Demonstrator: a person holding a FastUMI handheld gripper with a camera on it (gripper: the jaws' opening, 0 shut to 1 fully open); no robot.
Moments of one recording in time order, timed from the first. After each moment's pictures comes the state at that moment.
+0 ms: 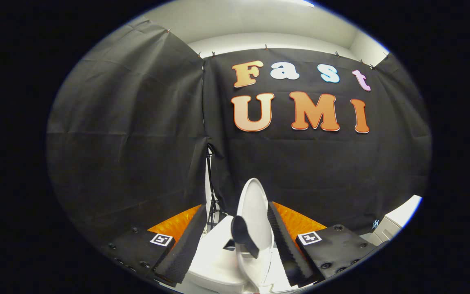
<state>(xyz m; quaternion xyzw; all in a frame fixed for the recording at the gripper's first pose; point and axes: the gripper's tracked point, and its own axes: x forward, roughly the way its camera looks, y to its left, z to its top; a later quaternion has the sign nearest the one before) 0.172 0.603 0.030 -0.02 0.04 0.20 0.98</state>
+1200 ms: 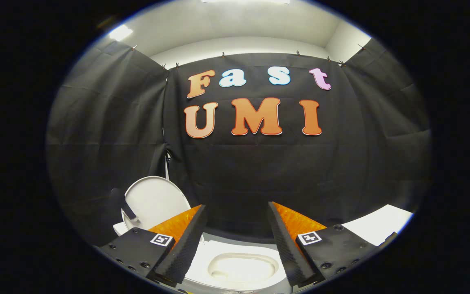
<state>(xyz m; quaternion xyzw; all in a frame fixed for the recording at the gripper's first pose) 0.185 0.242 0.062 -0.02 0.04 0.15 0.99</state>
